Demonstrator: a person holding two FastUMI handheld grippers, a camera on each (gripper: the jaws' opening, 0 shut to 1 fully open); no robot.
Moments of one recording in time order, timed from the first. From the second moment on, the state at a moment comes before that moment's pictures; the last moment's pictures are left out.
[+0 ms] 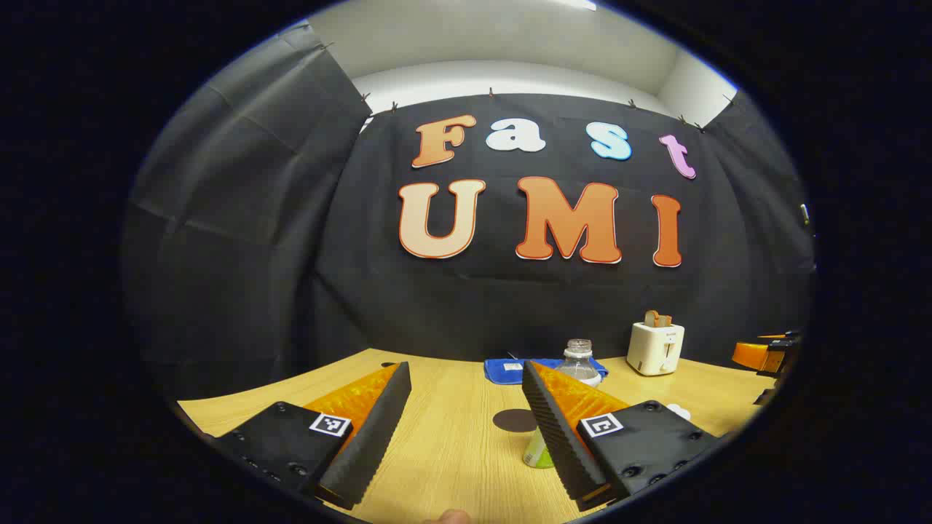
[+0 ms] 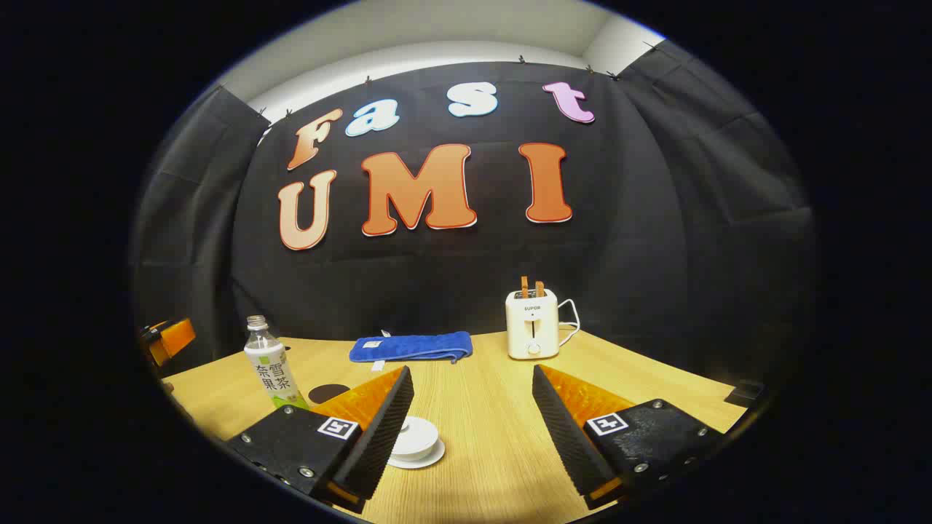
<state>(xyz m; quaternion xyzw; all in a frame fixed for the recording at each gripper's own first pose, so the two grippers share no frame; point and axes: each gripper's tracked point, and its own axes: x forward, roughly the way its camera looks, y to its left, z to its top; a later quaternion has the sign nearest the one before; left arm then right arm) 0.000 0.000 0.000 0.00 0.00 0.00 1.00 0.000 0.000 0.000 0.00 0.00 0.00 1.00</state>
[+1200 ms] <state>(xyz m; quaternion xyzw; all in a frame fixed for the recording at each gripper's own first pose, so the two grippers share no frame) 0.003 -0.004 -0.012 0.00 0.02 -0.01 1.00 0.008 0.012 -0.018 -0.01 0.01 0.01 1.00</state>
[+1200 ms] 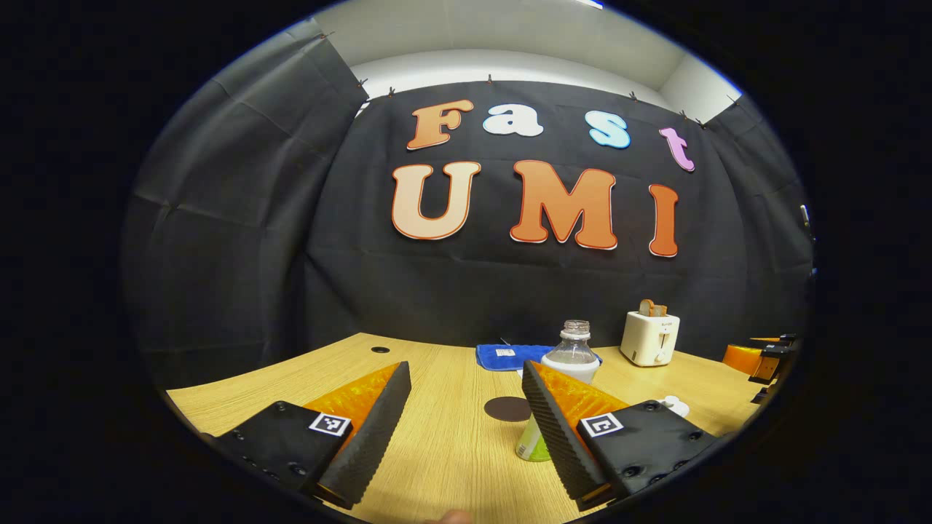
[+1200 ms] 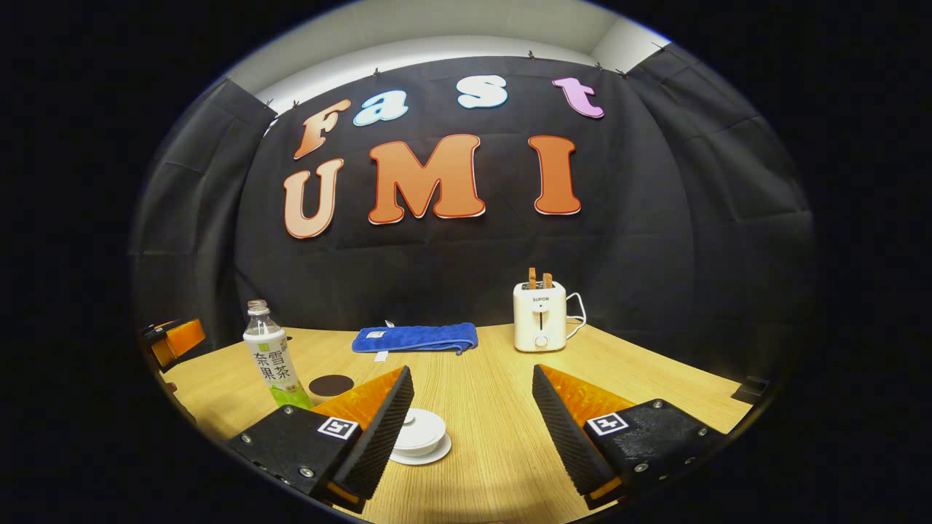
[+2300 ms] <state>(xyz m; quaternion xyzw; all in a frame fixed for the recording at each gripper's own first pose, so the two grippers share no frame) 0.007 0.010 -0.033 0.00 0.06 0.00 1.00 0.057 0.080 -0.084 -0.06 0.11 0.05 0.99</state>
